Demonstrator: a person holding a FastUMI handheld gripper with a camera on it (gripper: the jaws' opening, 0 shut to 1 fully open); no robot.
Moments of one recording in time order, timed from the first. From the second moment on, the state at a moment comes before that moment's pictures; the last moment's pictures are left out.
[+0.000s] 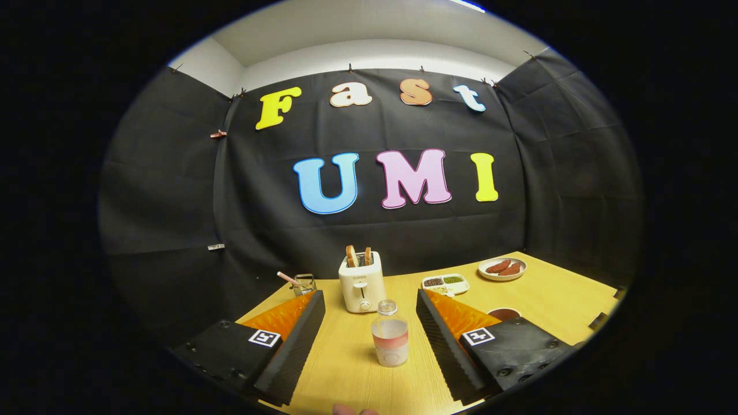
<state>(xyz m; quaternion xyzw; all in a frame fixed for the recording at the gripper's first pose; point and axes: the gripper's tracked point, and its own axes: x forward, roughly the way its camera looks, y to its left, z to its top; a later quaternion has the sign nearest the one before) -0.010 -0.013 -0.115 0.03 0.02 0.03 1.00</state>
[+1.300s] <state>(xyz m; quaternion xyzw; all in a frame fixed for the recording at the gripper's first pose) 0.067 -0.018 -0.266 0.00 0.06 -0.03 1.00</state>
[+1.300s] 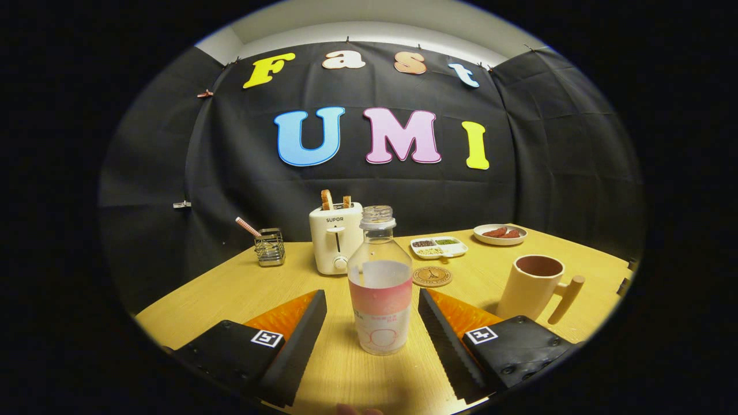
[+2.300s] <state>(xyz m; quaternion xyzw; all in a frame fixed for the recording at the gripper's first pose) 0.098 -0.029 -0.246 -0.02 0.06 -0.04 1.00</state>
